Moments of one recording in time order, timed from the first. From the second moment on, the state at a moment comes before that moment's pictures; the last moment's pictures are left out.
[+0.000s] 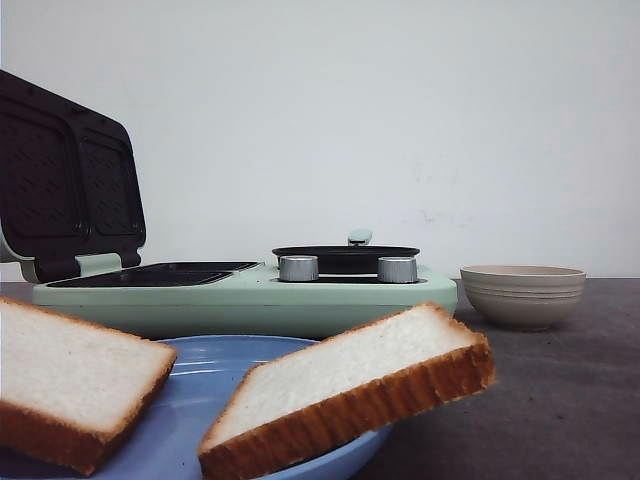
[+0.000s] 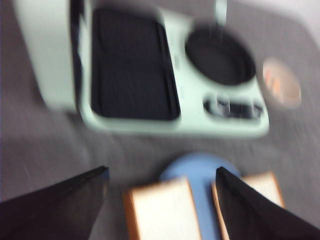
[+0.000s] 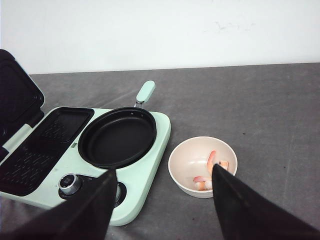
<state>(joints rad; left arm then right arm) 0.01 0.74 0.92 -0.96 0.49 -0.17 0.08 0.61 0.86 -0.54 -0.27 0.17</state>
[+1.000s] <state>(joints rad) -0.21 1.21 0.92 -1.16 0.41 -0.07 0.10 0.61 0.86 -0.56 -0.27 0.16</state>
